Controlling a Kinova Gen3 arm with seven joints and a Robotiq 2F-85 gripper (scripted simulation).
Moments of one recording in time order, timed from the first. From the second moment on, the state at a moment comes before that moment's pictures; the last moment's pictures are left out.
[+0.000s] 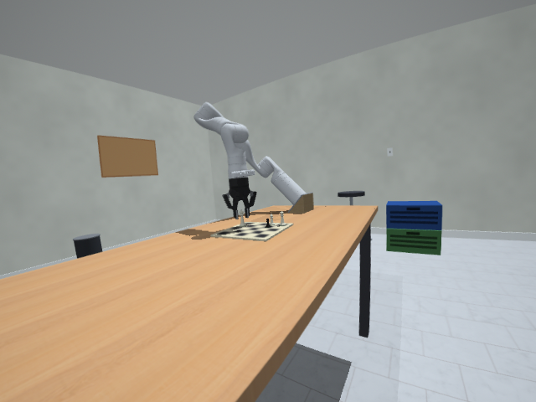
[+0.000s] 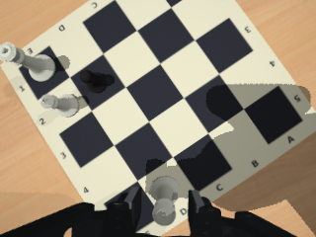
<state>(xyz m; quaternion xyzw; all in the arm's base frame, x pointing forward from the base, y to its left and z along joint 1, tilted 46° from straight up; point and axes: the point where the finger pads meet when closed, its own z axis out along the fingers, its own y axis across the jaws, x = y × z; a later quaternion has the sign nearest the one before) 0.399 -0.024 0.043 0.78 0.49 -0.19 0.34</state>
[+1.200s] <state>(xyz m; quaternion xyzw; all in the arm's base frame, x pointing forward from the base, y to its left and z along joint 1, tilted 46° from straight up) 0.399 -0.024 0.044 0.78 0.49 -0.19 0.34</state>
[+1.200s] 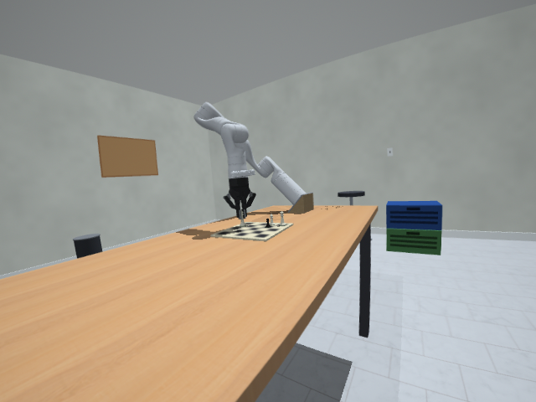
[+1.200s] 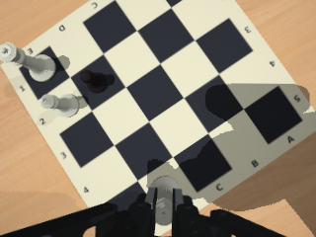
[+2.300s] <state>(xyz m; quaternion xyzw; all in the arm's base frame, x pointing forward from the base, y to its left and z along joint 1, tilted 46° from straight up) 0.396 0.050 0.110 0.78 0.49 -0.18 0.34</state>
